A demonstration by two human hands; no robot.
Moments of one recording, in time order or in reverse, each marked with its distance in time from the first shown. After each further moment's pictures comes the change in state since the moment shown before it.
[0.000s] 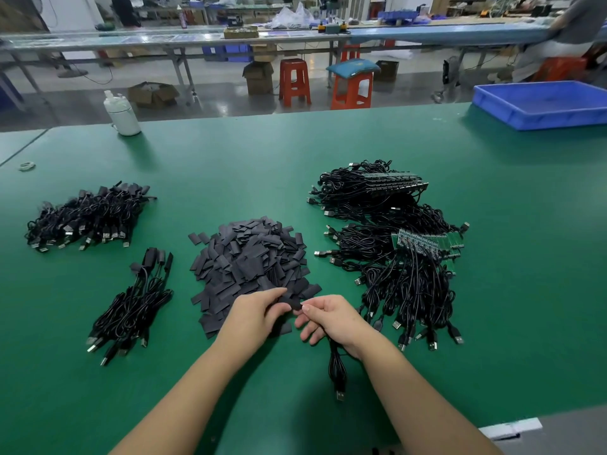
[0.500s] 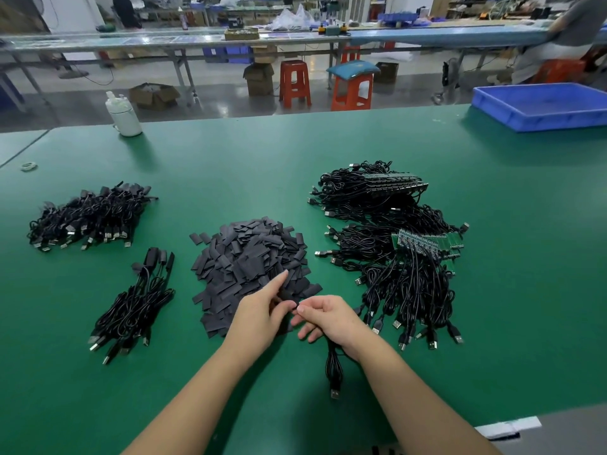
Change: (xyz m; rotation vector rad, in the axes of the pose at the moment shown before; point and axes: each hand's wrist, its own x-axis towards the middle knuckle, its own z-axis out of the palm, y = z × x) left_hand -0.005 0.014 0.002 -0.135 0.023 -0.055; right_hand -0.006 -0.006 0.007 0.018 0.013 -0.007
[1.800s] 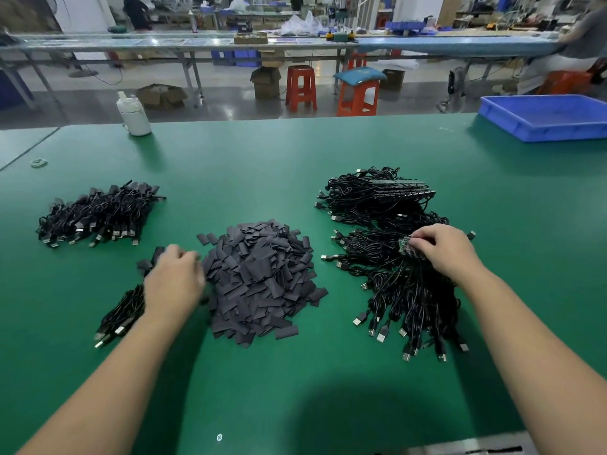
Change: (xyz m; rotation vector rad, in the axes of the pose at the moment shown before) left_hand 0.046 -0.082 -0.103 0.690 0.341 -0.147; right_hand -0.019 -0.102 -0.171 -1.081 0.675 -0.109
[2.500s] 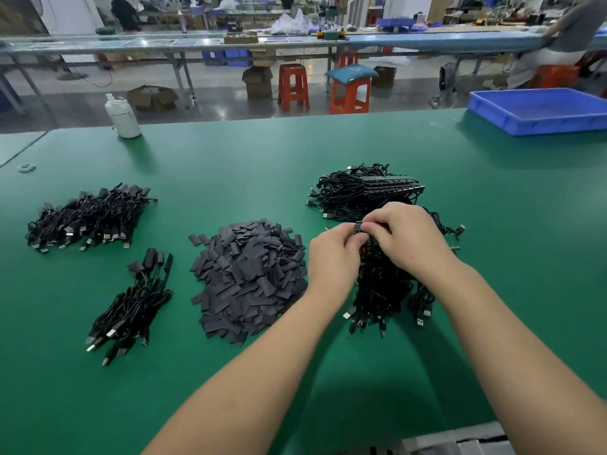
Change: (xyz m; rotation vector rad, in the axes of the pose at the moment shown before) left_hand -0.044 0.253 -0.037 -0.914 -0.170 0.136; right_hand -0.050 -0.091 -0.032 -0.013 0.113 -0.340
